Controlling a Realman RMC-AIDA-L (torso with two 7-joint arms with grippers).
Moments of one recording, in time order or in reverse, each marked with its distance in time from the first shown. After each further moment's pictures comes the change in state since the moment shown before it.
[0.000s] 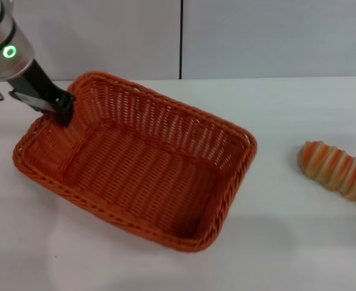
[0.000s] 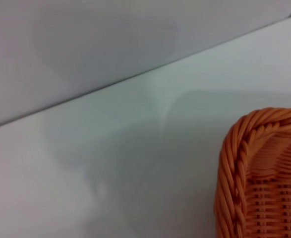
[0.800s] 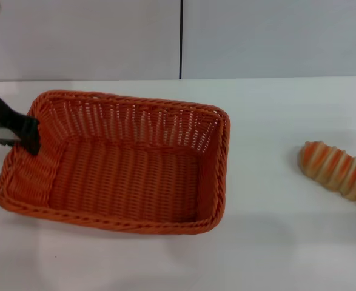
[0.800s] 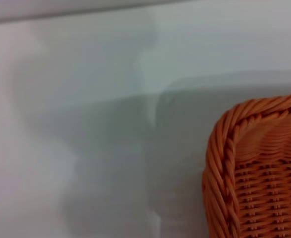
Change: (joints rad) left arm 0.155 -0.016 -0.127 0.166 0.000 0.151 -0.020; right arm 0.003 -0.004 -0.005 -0.023 -0.041 0.002 0.043
